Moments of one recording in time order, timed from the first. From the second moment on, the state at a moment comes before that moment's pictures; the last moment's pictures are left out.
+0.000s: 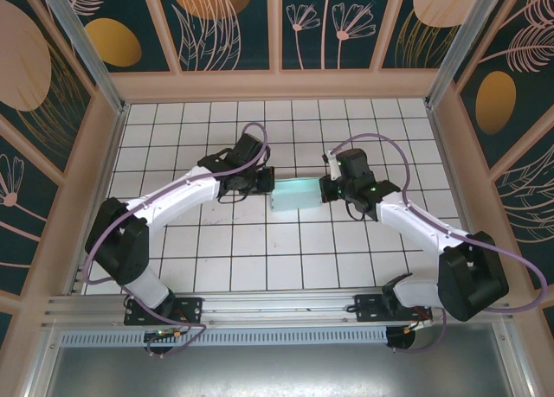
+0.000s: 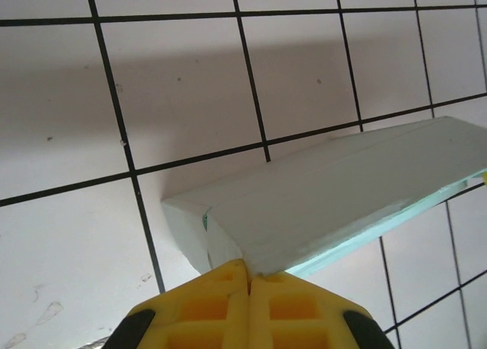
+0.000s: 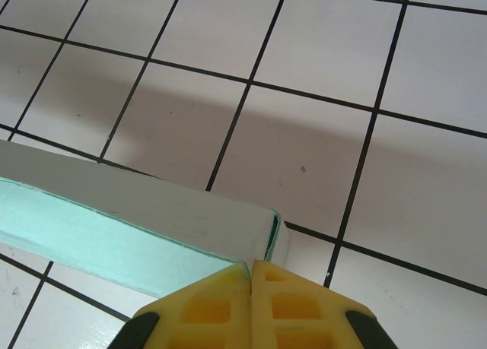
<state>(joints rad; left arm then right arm) -0.68 1.64 1.24 -0.55 0.14 -0.64 0.51 1.30 0.81 -0.29 -0.05 0.17</state>
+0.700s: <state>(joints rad) -0.60 1.63 1.13 -0.32 0.36 -0.88 0.52 1.31 0.81 -0.28 0.01 0.15</state>
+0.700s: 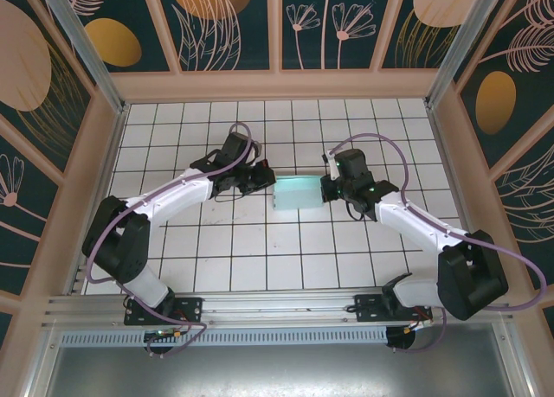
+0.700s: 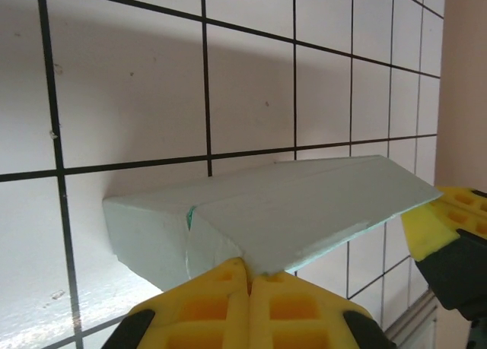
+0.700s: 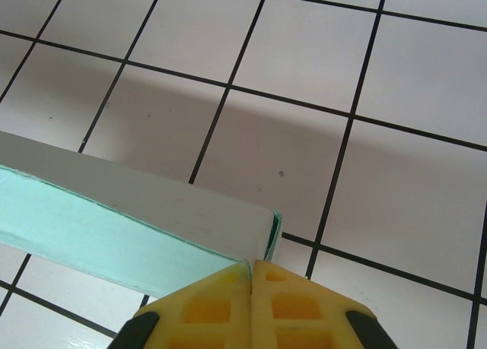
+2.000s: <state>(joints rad) -0.59 1.58 1.12 -0.35 0.27 -0.73 0.58 1.32 0.85 -0.34 0.01 0.23</state>
